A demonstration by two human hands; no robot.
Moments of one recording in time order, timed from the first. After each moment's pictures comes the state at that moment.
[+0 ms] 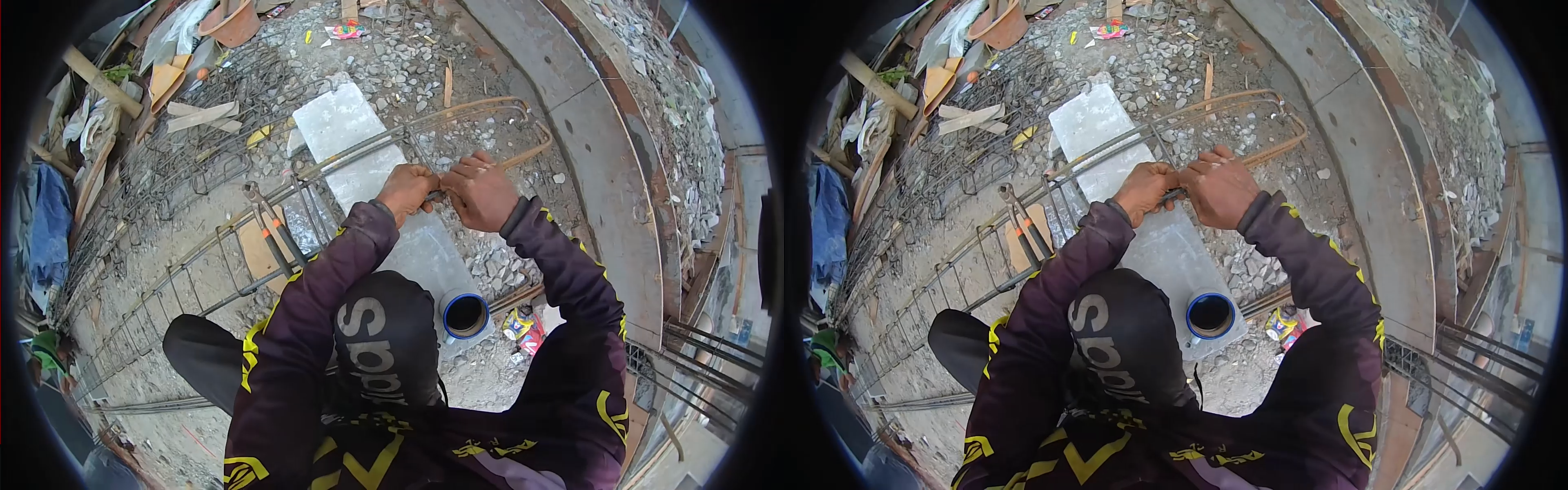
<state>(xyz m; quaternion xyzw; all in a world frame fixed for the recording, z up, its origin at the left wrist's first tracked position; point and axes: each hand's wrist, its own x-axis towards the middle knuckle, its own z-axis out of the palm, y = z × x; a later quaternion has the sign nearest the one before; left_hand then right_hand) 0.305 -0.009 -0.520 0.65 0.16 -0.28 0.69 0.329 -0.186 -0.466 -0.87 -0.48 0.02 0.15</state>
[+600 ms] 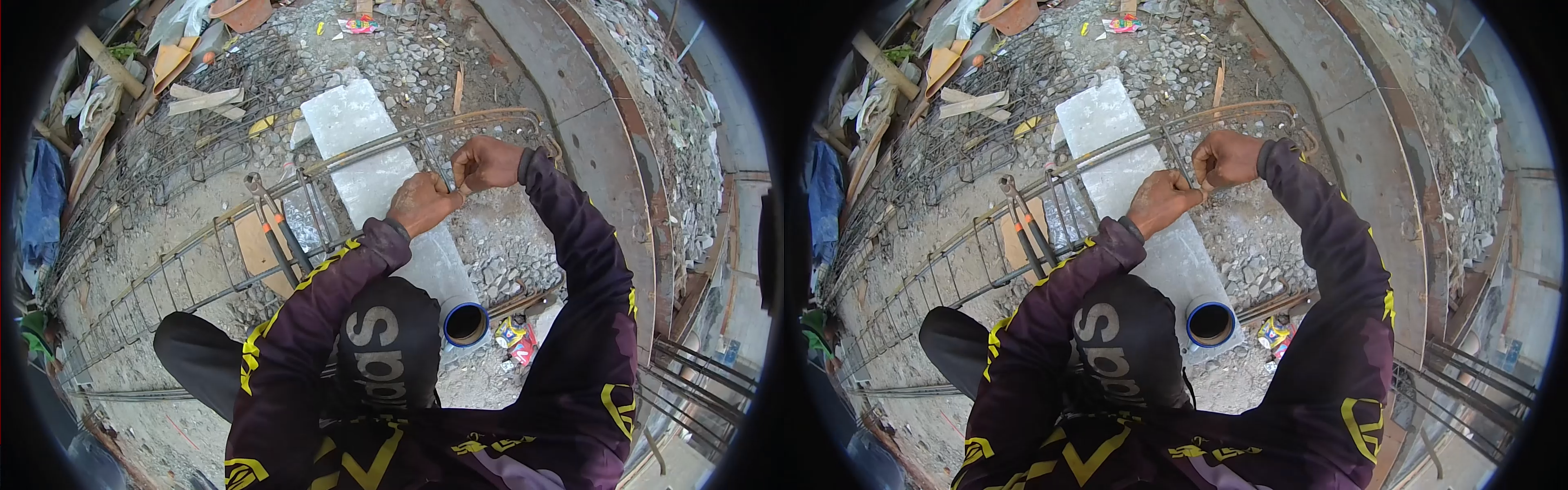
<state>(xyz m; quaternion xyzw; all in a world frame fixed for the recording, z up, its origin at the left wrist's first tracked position) 0.294 -0.017 -0.525 0.82 0.07 -0.15 0.54 0.419 -0.173 -0.473 -0.75 -0.36 0.48 0.28</state>
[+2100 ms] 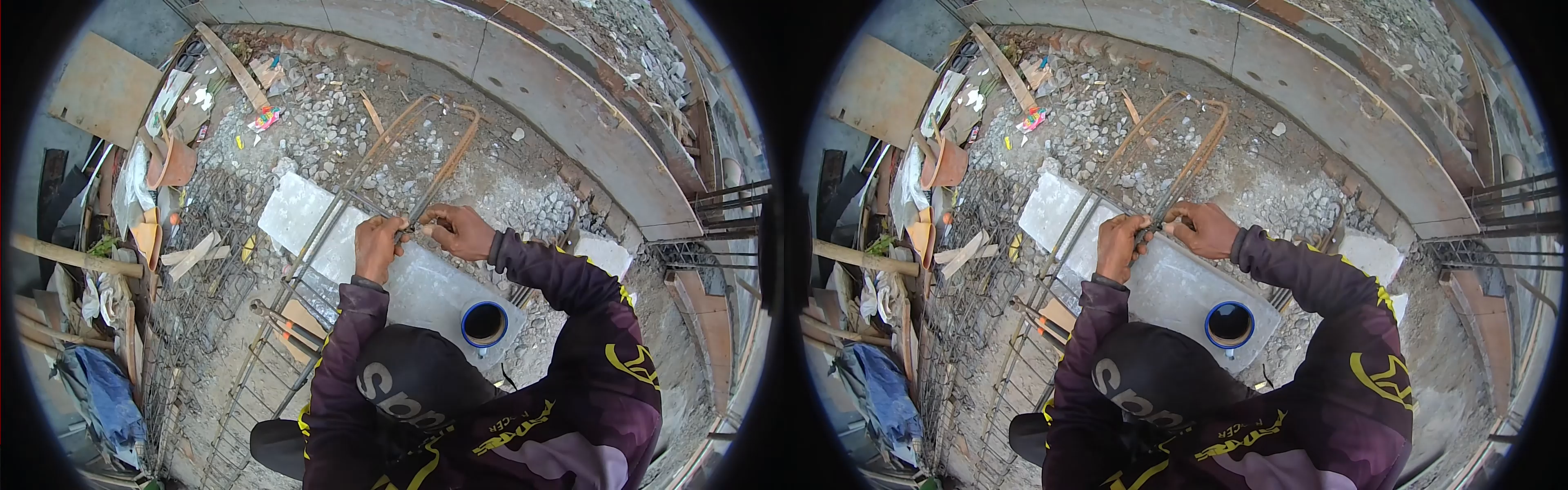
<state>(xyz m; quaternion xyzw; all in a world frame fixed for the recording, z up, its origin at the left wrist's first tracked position) 0.304 -0.025 -0.510 0.69 0.18 -0.27 0.64 0.276 -0.218 -0.530 -0.83 -0.08 0.16 0.53</state>
